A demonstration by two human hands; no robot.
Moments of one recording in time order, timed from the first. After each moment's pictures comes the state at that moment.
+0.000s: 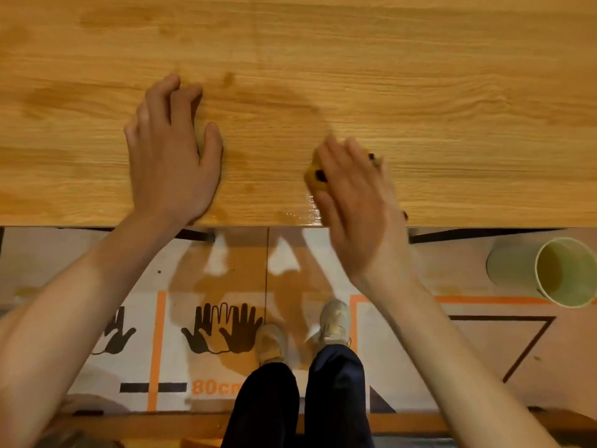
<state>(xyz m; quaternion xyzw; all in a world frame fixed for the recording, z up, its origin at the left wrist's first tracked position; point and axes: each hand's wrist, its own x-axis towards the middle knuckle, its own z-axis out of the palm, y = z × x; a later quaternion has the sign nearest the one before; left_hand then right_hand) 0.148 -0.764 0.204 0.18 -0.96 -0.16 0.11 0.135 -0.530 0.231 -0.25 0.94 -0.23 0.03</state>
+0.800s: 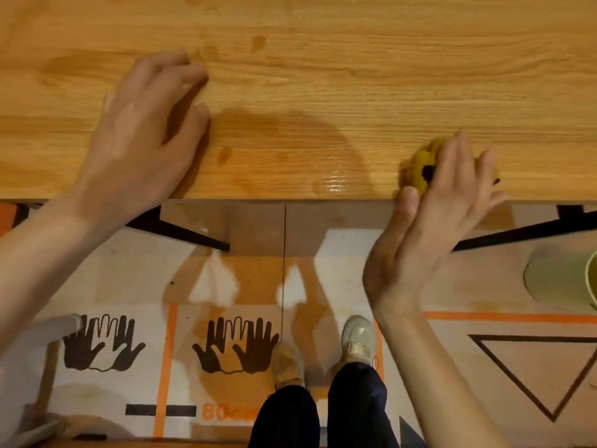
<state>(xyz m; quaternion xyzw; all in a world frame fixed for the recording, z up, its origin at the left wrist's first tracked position) 0.179 -0.817 0.212 0.06 -0.97 -0.21 0.09 0.171 -0.549 0.161 -0.03 0.90 -0.33 -0.29</state>
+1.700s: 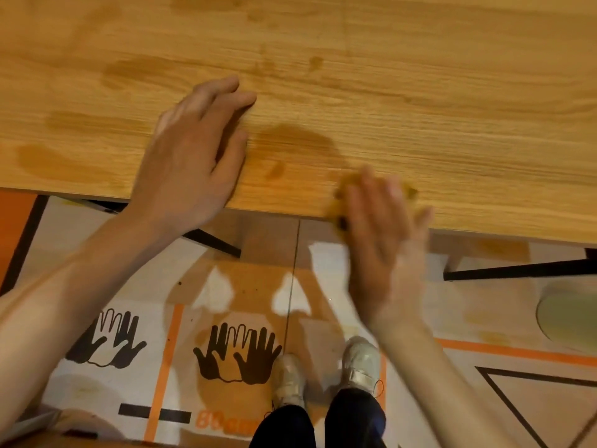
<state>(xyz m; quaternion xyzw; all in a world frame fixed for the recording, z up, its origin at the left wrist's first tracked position) 0.196 -0.814 0.211 0.09 -0.97 -0.20 0.08 0.187 -0.575 0.151 -0.31 0.90 -0.20 -0.24</state>
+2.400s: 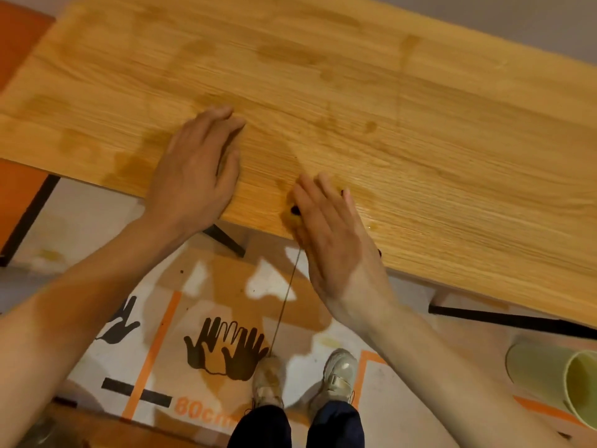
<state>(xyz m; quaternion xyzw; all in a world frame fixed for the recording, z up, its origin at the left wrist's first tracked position) 0.219 -0.874 0.211 0.18 -0.96 -0.21 0.11 0.169 -0.661 0.237 -0.44 0.86 -0.21 0.11</state>
